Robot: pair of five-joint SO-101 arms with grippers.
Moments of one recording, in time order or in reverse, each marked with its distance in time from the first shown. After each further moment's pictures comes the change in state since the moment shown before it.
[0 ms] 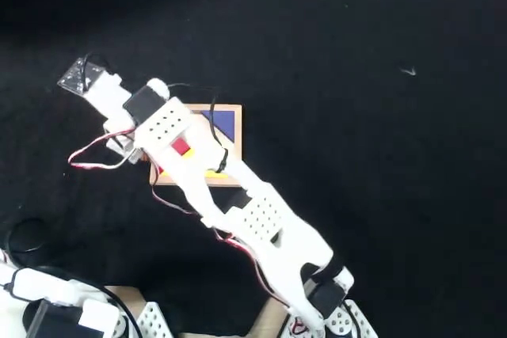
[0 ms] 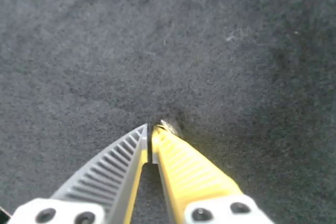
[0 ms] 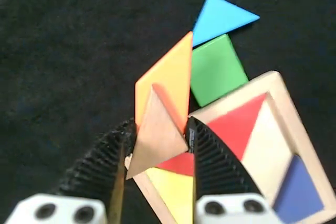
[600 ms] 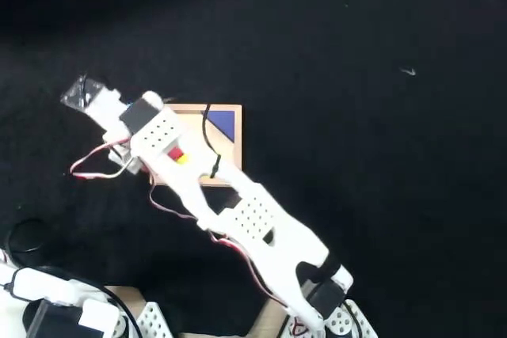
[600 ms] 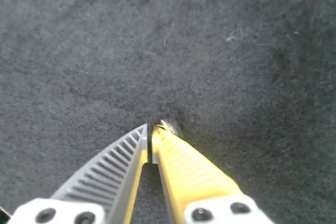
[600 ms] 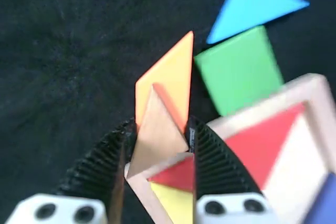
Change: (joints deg) left arm 0.0 0.0 0.0 0.0 0.0; right arm -1.1 5.6 0.0 -2.8 -0.4
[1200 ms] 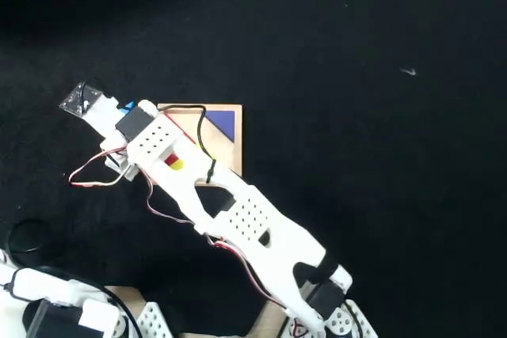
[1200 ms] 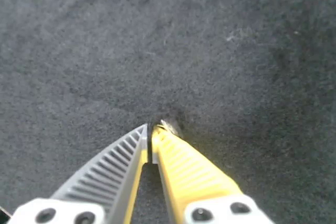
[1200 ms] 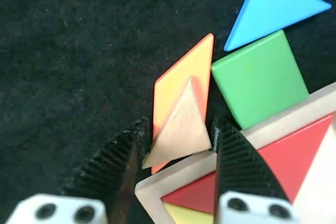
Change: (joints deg) left arm 0.0 0.0 0.0 0.0 0.0; right arm -1.5 3.8 0.0 -2.9 -2.6
